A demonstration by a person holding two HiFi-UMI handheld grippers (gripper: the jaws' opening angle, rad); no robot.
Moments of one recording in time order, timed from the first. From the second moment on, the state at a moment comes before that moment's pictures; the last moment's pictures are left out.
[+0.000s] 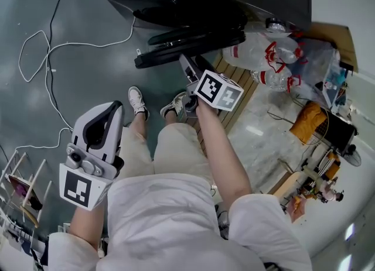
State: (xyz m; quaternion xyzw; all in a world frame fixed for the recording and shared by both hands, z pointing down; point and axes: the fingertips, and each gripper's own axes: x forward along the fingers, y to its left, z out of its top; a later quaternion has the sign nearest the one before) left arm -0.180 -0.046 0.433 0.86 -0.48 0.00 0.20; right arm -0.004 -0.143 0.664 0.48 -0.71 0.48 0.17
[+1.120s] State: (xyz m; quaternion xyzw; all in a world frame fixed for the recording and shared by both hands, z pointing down) left arm -0.213 -0.042 0.451 0.84 -0.50 0.01 0.21; right arm -0.024 -0.242 0.673 0.56 -0.71 0.37 0.19
